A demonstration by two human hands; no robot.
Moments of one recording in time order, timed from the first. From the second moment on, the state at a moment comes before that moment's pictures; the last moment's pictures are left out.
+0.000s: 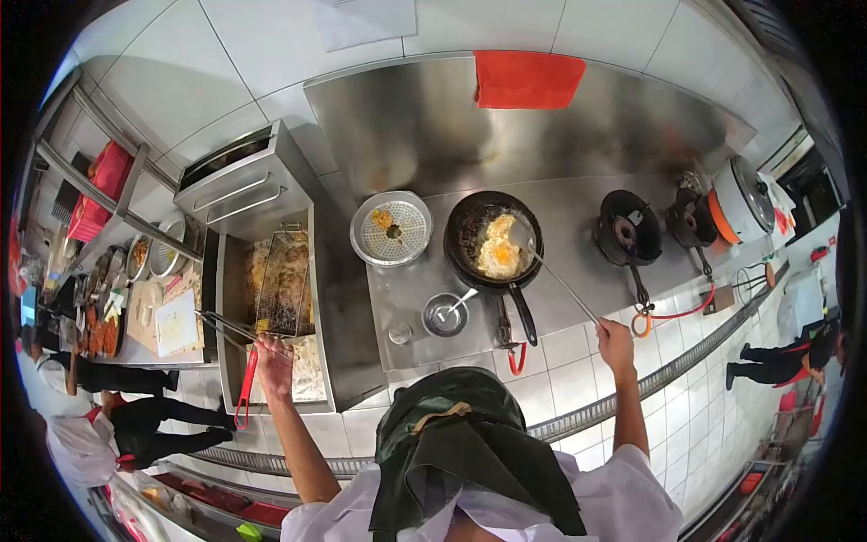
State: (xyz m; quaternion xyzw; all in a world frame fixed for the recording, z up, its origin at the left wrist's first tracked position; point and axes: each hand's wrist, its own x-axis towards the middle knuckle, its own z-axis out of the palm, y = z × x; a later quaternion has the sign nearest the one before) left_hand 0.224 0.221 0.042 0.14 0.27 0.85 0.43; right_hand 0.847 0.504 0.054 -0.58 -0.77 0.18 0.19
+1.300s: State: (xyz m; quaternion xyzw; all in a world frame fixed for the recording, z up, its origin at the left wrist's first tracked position) left_hand 0.199 0.213 0.025 0.12 0.27 0.83 0.47; right_hand 0.760 0.544 -0.091 -0.55 -0.56 0.54 0.31
